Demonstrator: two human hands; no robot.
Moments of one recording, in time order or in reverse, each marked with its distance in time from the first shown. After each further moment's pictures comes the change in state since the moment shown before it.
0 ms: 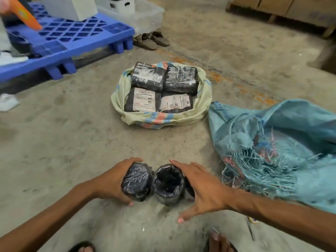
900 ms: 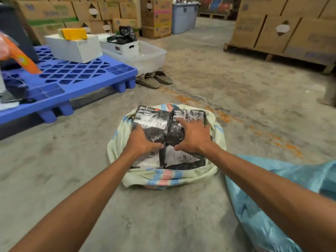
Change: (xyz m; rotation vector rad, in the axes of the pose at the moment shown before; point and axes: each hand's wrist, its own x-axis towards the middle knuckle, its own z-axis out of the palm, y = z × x) left_hand 0.263 0.019 -0.186 -0.088 0.694 -0.287; right_hand 0.264 0.103 -0.187 -0.241 0.411 0.512
